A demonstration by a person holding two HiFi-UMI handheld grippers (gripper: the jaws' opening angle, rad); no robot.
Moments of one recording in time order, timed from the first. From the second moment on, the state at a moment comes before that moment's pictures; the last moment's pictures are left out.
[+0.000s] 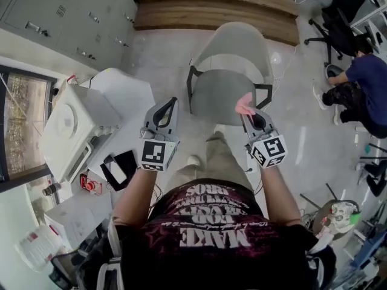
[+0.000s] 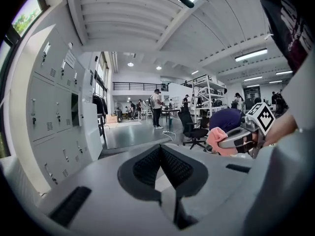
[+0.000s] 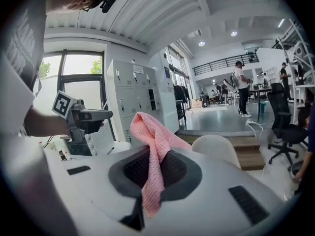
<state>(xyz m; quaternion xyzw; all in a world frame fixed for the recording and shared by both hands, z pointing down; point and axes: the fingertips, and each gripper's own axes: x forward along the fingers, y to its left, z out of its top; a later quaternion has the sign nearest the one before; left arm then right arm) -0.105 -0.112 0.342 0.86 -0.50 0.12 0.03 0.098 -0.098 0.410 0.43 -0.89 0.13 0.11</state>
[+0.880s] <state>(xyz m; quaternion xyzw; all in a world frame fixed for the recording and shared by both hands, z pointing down) -0.085 -0.195 0.525 0.83 -0.51 0.20 0.13 0.016 -0.266 0.774 0.31 -0.88 0.26 0.26</state>
